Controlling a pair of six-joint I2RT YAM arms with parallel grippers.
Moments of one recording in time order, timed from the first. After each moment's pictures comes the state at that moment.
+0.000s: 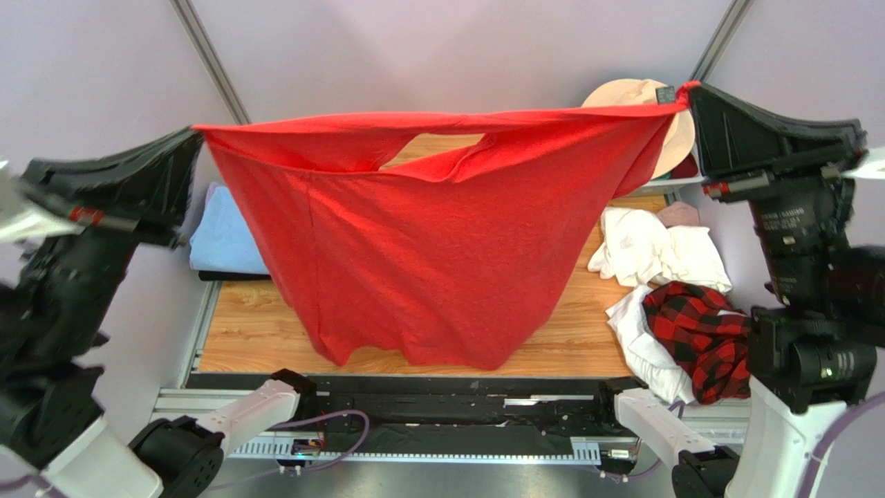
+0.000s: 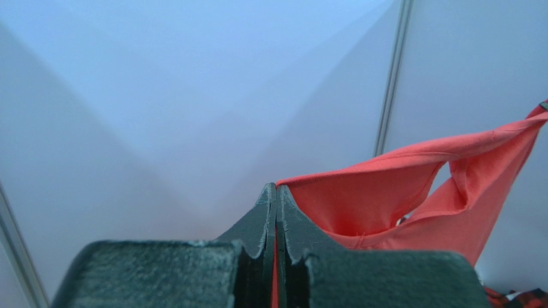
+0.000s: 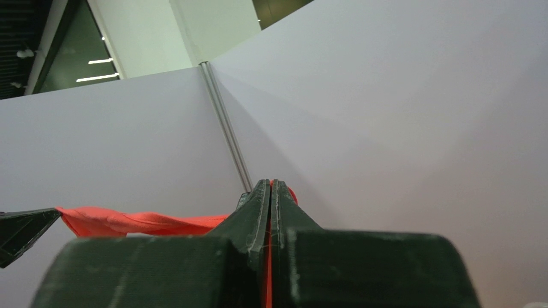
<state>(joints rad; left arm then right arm) -0.41 1.01 2.27 -0.78 0.07 -0.08 0.13 0.93 1.87 -0.25 -0.26 0.61</state>
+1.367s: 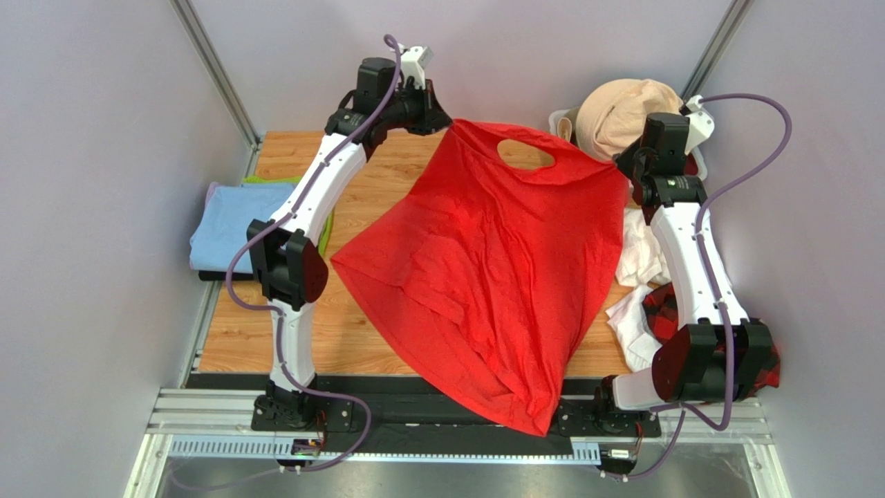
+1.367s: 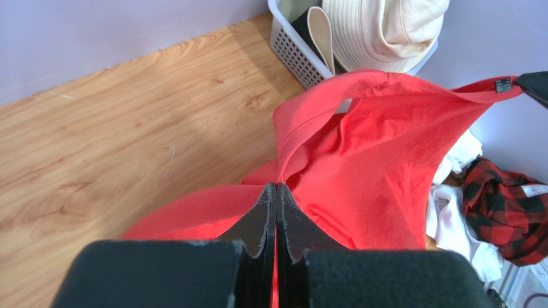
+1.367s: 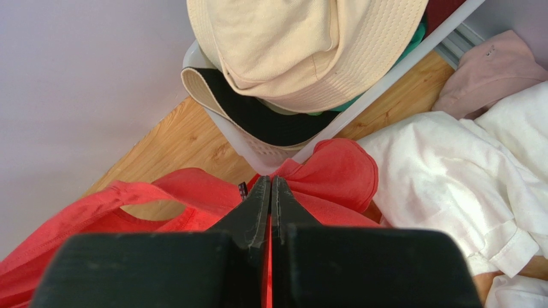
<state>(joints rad) -0.38 2.07 2.17 -0.45 0.45 -0.27 -0.02 1.42 1.42 -0.44 0.28 0.63</state>
